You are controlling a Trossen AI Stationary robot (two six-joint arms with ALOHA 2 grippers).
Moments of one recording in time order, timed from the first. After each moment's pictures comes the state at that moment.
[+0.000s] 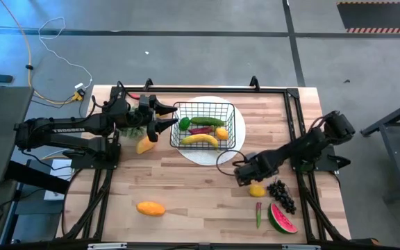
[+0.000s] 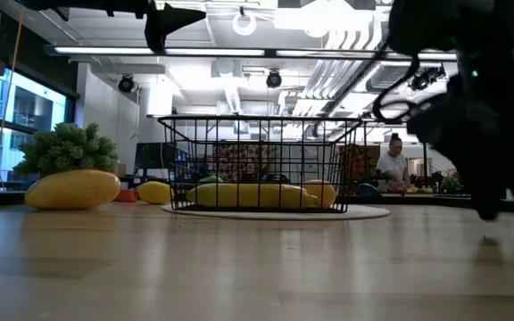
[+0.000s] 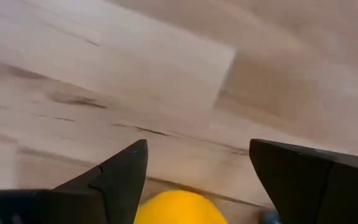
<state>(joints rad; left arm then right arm) 0.33 0.91 0.63 0.31 0.06 -0.34 0.36 1.61 0.86 -0.77 -0.06 1.58</state>
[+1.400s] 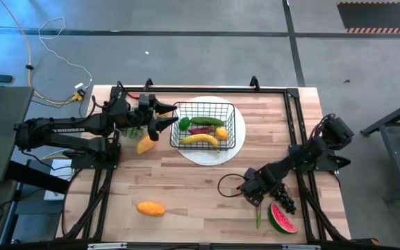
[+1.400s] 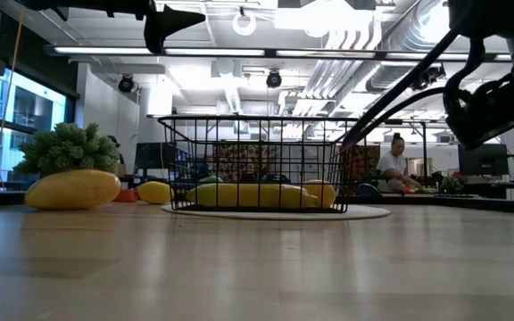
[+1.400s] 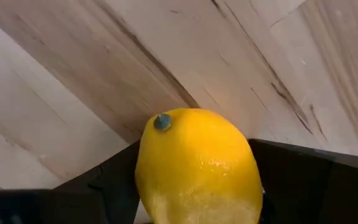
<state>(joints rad) 0.33 0.91 0.63 0.31 0.02 -0.34 0.53 1.67 0.87 -0.76 -0.15 1.19</state>
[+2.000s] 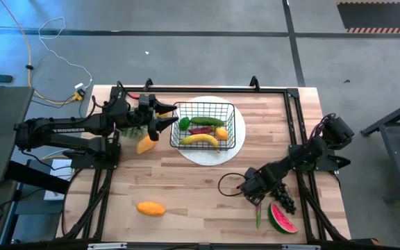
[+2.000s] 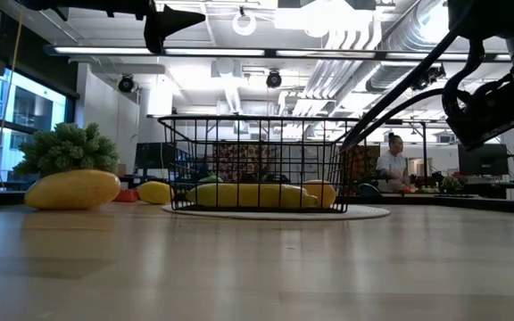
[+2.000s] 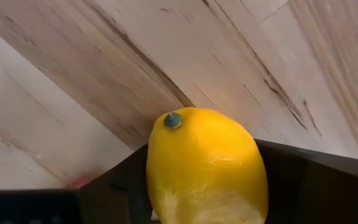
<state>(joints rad) 0.33 0.91 0.63 0.31 0.02 -0.34 0.53 1.66 0.87 -0.78 -0.16 1.21</state>
